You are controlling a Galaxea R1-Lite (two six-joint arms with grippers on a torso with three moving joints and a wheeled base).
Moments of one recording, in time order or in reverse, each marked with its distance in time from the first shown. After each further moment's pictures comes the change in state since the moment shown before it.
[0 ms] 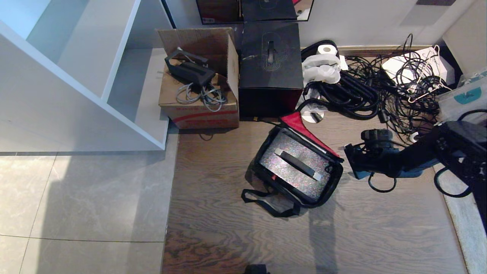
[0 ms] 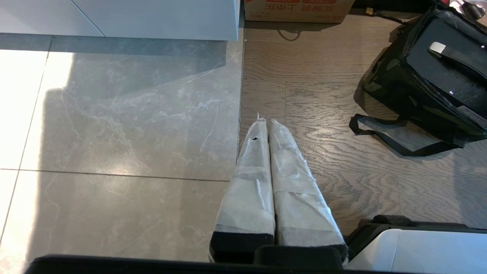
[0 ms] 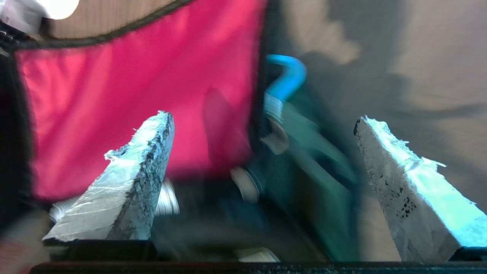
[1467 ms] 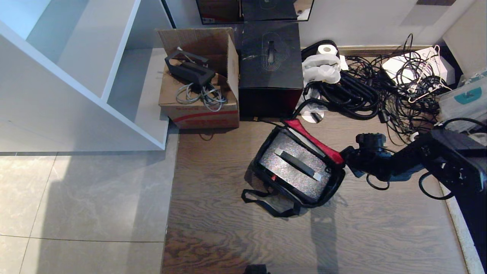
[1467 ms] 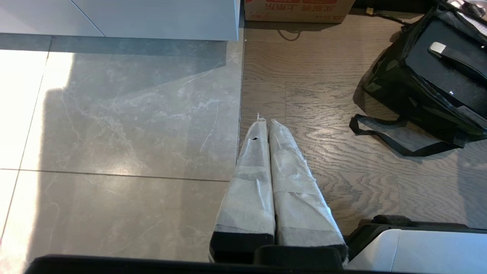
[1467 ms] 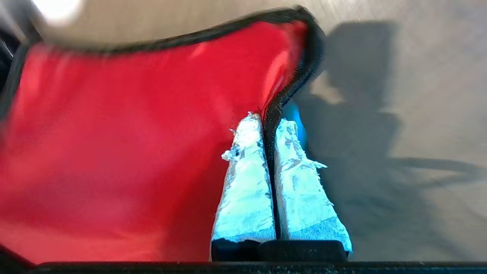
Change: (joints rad) left arm 0.000 0.000 0.000 0.000 0.000 0.000; right arm 0.010 0.058 -0.013 -0.097 -0.077 -0.290
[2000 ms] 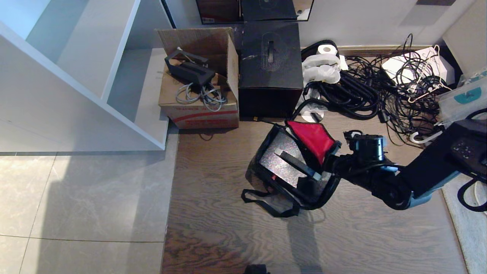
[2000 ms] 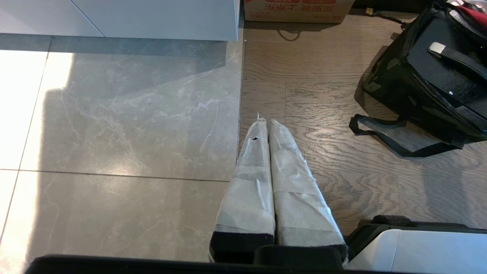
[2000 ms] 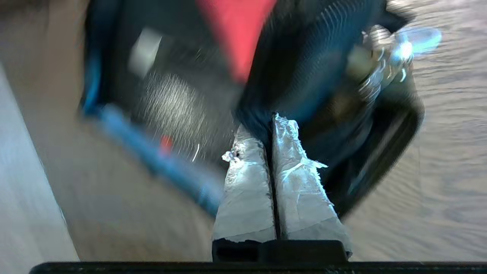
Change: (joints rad) left arm 0.000 0.000 0.000 0.000 0.000 0.000; right arm 0.278 -0.380 0.599 -0.351 -0.013 -0.535
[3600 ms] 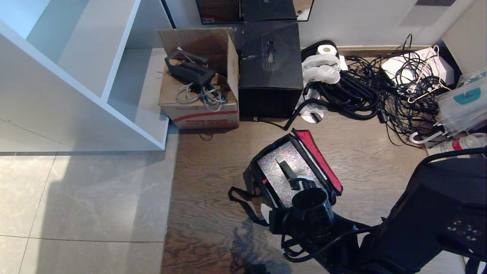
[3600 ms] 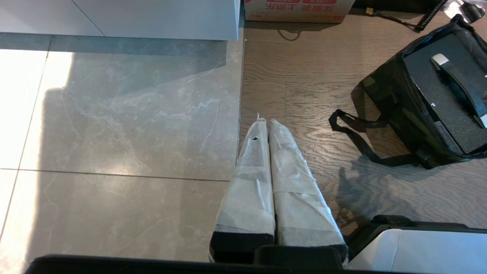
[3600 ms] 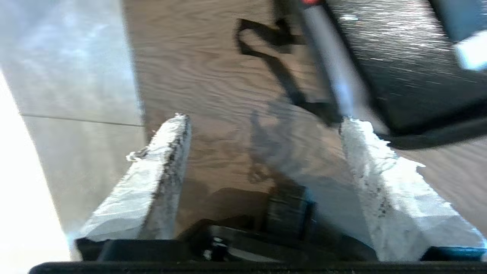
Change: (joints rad) left arm 0.000 0.000 0.001 0.000 0.000 0.000; right arm 0.560 -0.035 0.234 -0.107 -0.338 0.185
